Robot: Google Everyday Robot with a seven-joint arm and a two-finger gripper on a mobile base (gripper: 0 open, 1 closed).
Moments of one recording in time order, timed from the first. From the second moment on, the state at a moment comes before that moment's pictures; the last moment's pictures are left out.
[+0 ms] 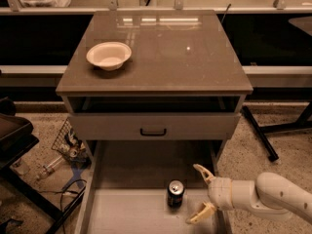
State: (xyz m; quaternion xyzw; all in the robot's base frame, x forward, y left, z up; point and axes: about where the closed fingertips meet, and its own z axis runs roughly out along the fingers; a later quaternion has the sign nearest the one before) arm 0.429 -0.122 0.520 -0.54 0.67 0.28 0.43
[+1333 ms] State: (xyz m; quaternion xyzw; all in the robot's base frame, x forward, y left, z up) arm 0.476 -0.080 0.422 -0.55 0.68 0.28 0.40
